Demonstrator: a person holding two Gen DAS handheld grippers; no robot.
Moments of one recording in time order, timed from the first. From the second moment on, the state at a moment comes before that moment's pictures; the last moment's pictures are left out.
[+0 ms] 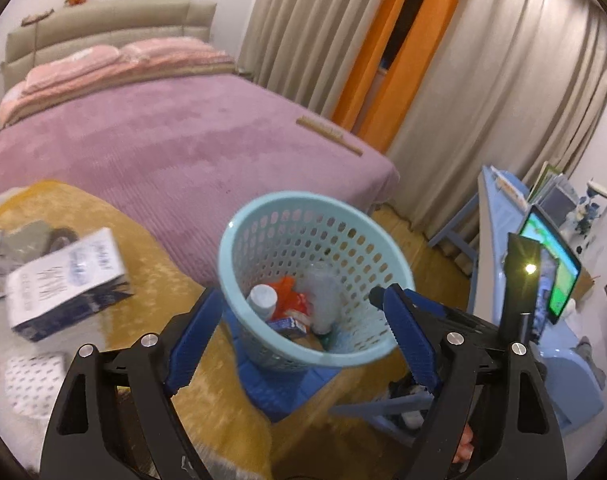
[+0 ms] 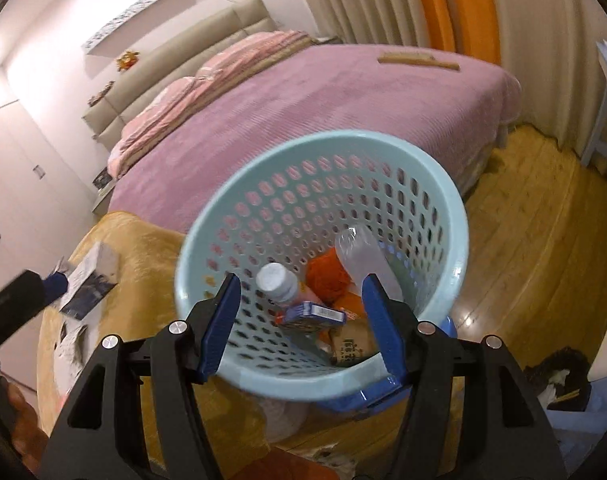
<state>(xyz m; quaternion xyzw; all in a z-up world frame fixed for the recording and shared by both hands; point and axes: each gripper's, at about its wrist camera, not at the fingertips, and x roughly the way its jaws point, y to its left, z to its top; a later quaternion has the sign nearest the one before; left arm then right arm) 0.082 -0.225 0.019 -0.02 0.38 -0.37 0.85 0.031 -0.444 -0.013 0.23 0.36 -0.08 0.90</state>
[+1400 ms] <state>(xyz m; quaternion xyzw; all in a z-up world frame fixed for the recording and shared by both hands) 0.040 -0.019 -0.067 0.01 0.42 -0.26 0.87 0.109 -0.168 0.007 0.03 0.39 0.17 0.91</state>
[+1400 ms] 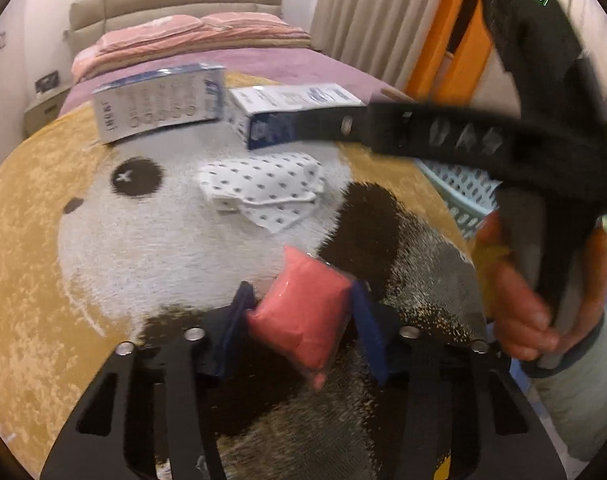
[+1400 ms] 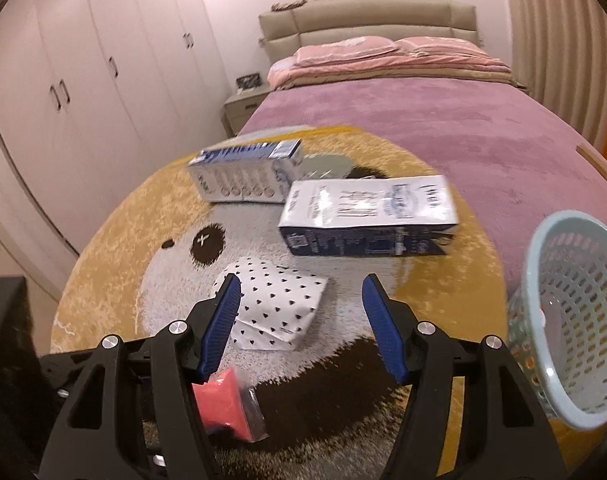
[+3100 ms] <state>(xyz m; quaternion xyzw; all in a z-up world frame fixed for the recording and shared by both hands) 0.058 0.065 -0.072 -0.11 0.39 -0.19 0.90 0.241 -0.211 -0.001 0.06 0.55 0.16 0.82</state>
